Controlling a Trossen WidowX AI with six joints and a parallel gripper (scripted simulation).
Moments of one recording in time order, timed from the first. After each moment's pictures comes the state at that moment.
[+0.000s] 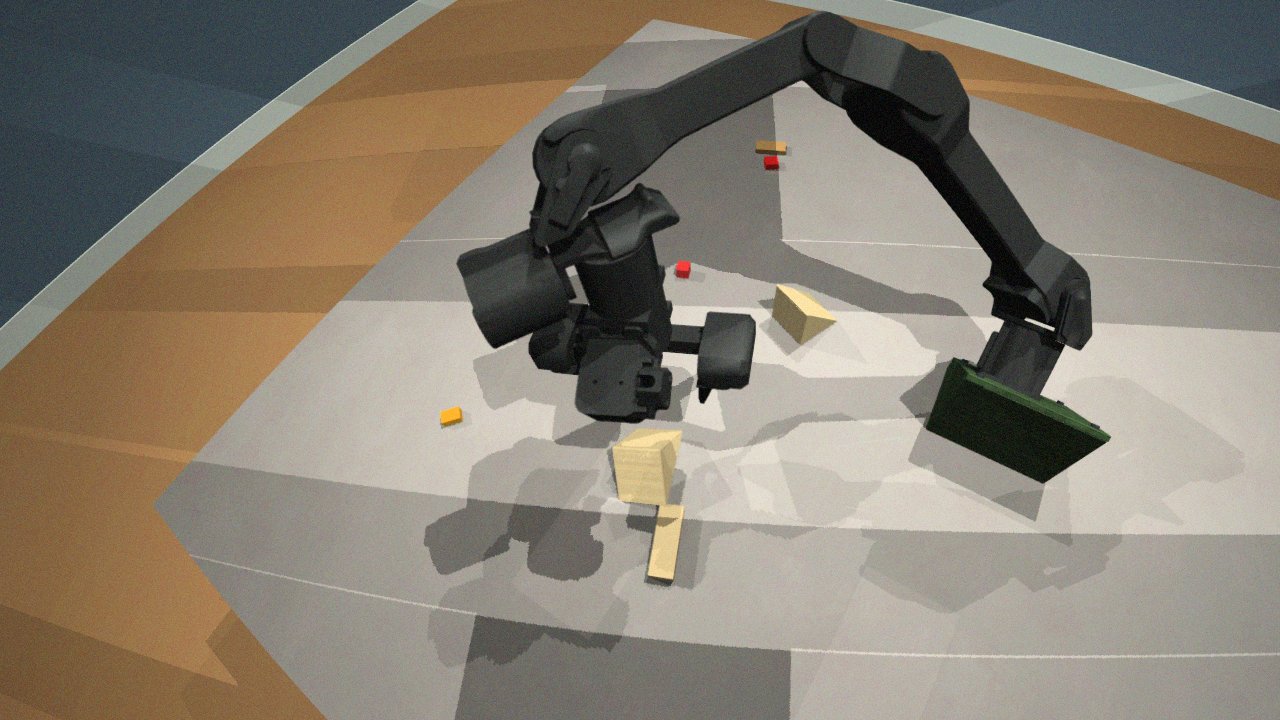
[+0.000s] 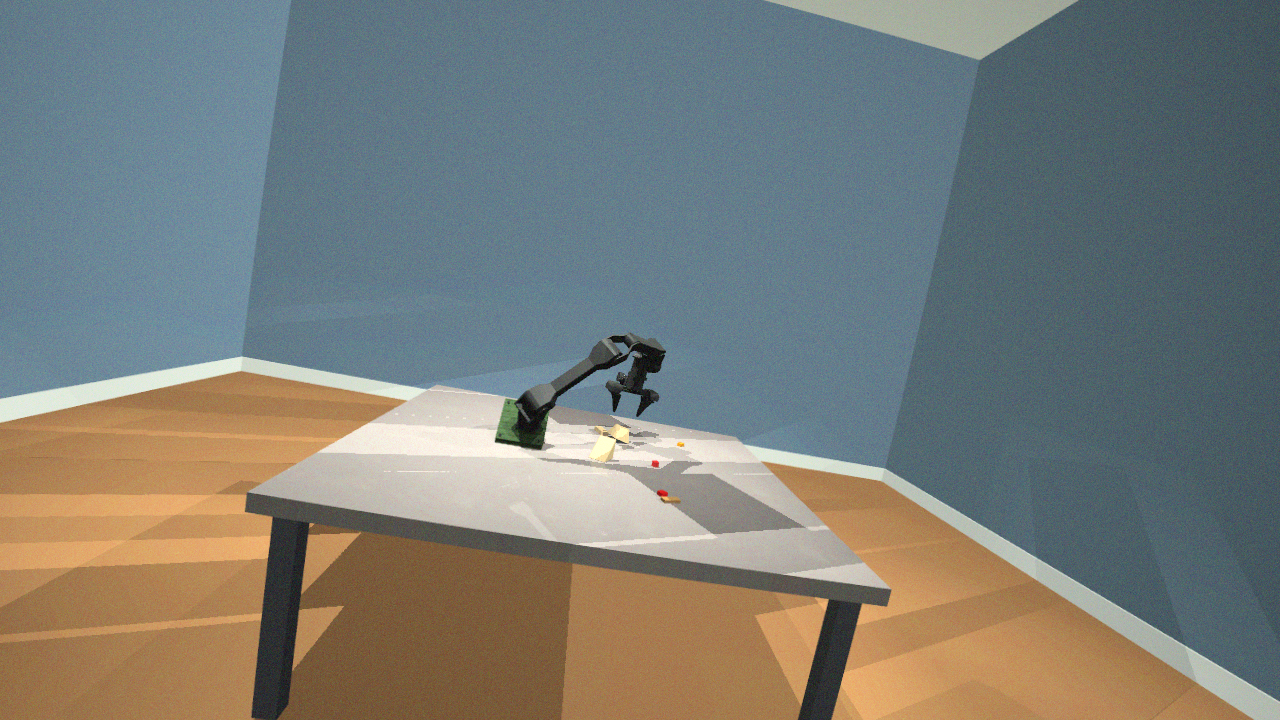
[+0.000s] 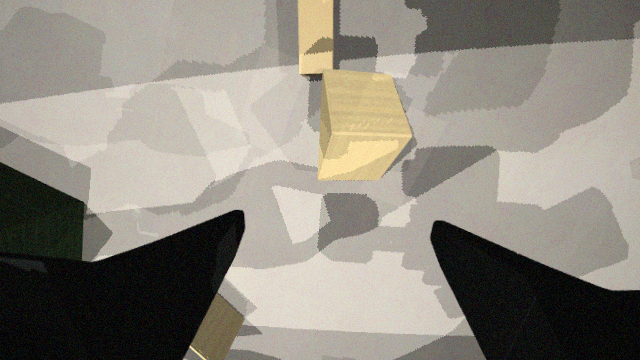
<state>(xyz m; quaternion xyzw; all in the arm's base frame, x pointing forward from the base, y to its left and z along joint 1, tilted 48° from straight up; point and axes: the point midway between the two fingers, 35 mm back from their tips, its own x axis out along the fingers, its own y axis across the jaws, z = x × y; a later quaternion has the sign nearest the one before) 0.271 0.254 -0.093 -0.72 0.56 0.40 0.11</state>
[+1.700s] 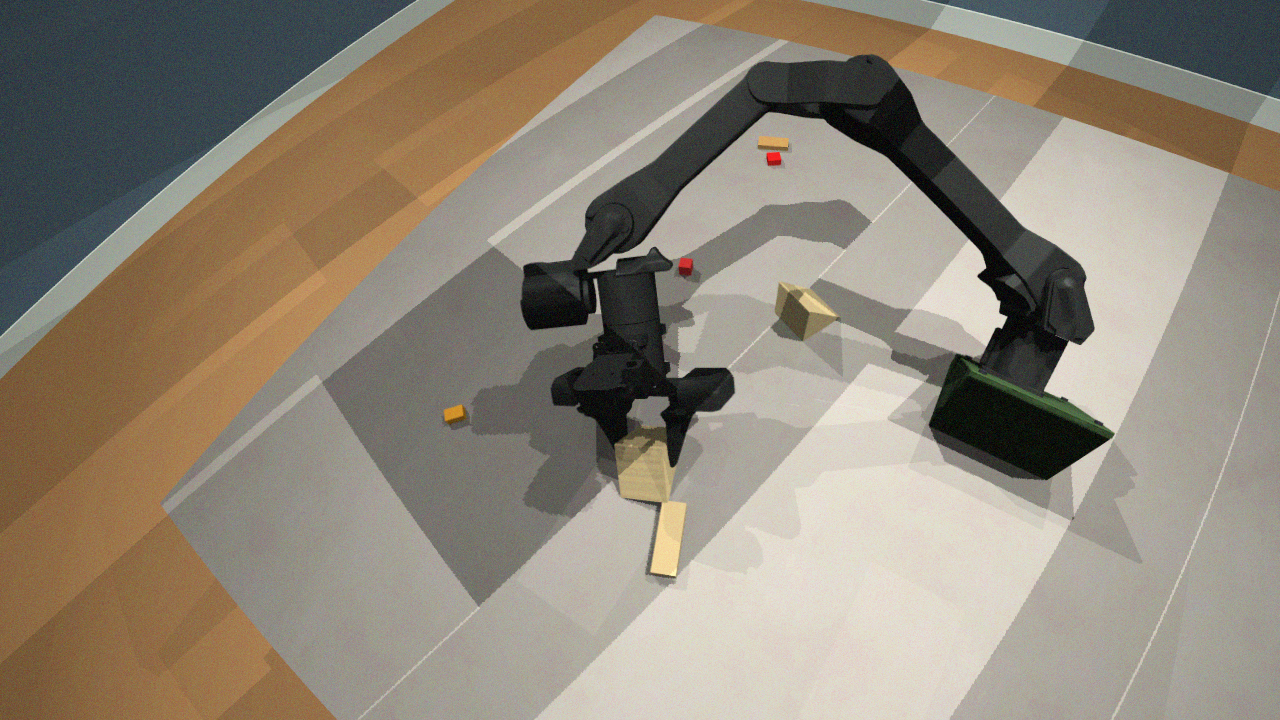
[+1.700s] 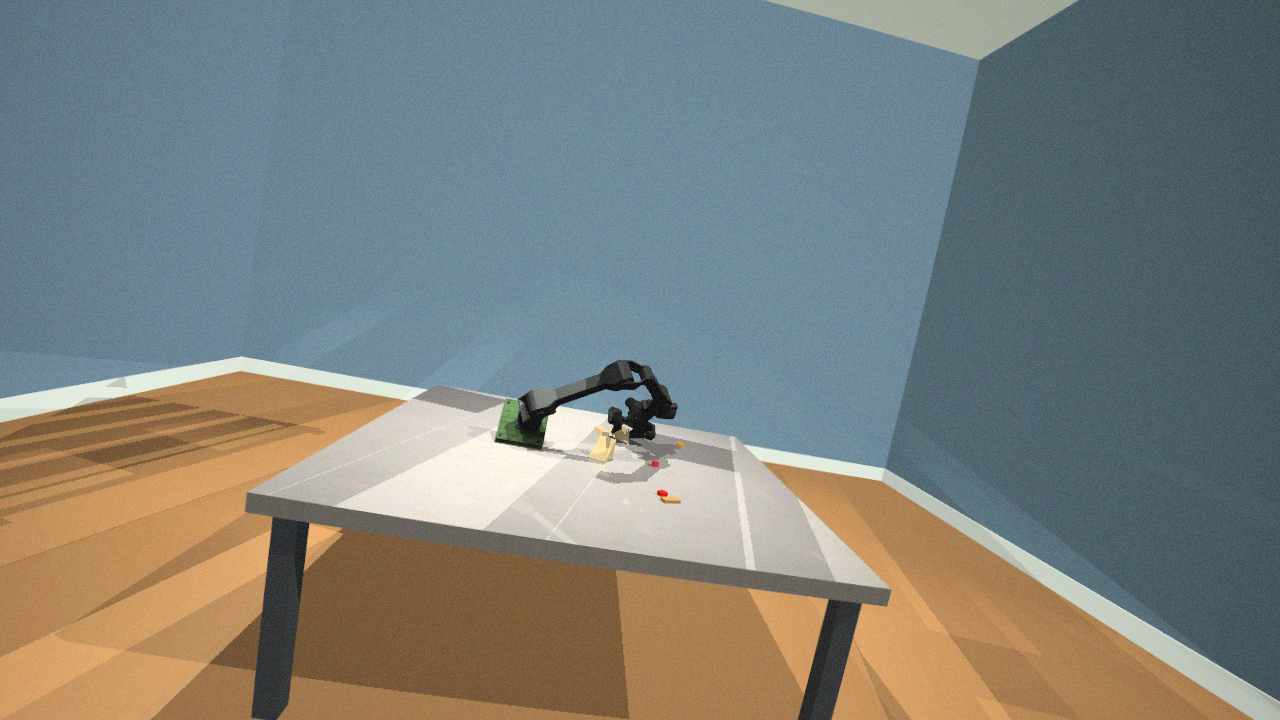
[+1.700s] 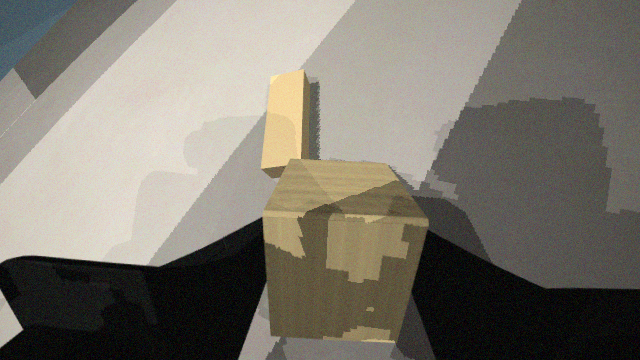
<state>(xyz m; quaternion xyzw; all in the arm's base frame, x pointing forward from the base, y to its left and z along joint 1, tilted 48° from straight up) 0.289 0.199 -0.178 -0.49 0.56 0.60 0.29</state>
